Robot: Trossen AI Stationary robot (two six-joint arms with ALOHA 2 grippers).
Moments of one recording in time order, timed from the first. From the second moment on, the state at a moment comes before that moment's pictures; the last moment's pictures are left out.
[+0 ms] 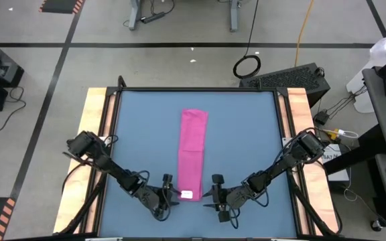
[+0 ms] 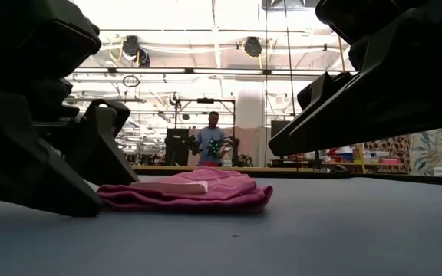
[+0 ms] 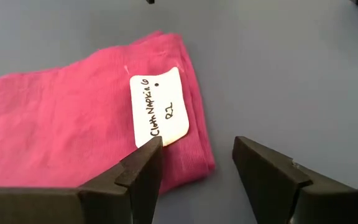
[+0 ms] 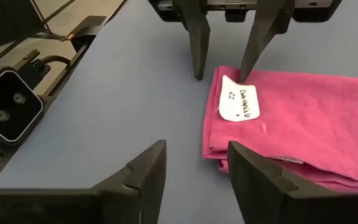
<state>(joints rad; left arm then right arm) -0.65 1.92 0.68 0.60 -0.40 -0.15 0.60 1.93 0.83 0.57 0.37 0.31</state>
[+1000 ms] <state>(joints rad) -0.57 1.89 0.66 0.59 -0.39 -0.45 0.65 1.94 0.83 0.56 0.52 0.11</state>
